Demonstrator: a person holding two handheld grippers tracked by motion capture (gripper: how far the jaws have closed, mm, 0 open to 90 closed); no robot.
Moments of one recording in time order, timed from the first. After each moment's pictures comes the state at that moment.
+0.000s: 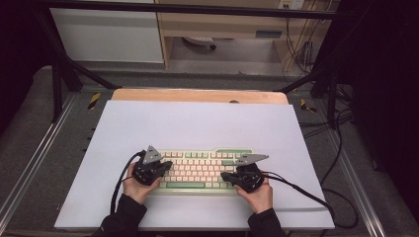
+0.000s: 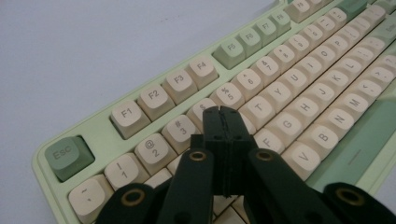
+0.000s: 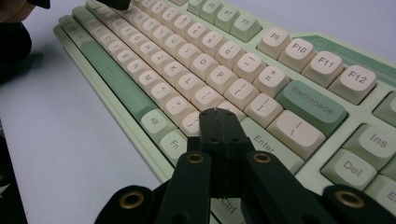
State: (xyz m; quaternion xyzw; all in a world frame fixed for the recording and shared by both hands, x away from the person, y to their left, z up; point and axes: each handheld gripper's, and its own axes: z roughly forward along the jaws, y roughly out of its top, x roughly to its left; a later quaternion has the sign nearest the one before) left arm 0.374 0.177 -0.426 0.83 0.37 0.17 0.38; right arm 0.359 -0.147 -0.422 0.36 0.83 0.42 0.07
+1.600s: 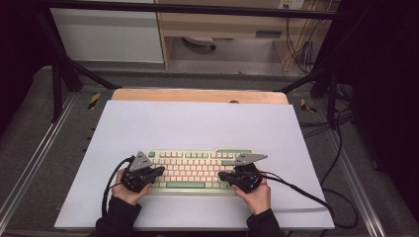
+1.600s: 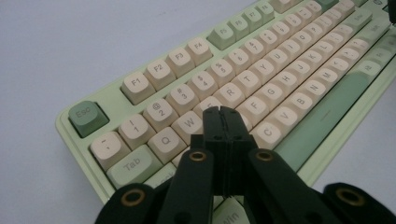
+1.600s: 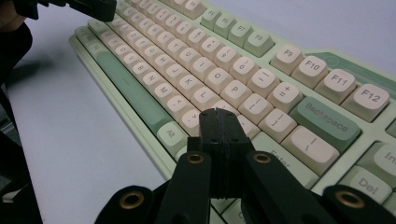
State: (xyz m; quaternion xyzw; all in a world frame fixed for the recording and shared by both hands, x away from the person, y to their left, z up) left arm 0.351 0.204 -0.418 0.83 0.36 0.17 0.40; right arm 0.355 -0.140 -0.414 0.35 0.83 0.43 0.07
